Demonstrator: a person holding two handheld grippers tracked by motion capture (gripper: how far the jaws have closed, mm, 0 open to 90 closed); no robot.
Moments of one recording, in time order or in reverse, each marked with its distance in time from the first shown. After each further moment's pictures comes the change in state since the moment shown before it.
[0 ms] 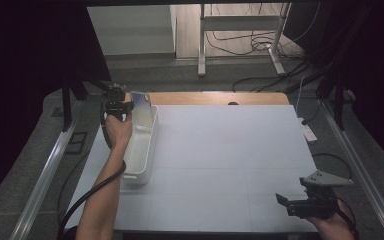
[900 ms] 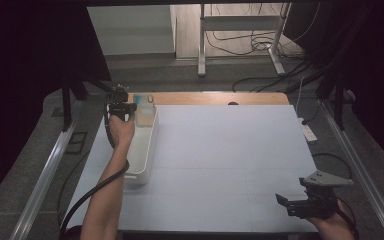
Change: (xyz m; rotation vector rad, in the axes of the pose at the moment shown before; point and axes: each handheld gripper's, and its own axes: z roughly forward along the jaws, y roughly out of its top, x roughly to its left) left arm 0.000 -0.001 0.015 0.041 -0.010 -0.003; right arm 0.000 0.000 0.000 -0.003 0.006 -0.005
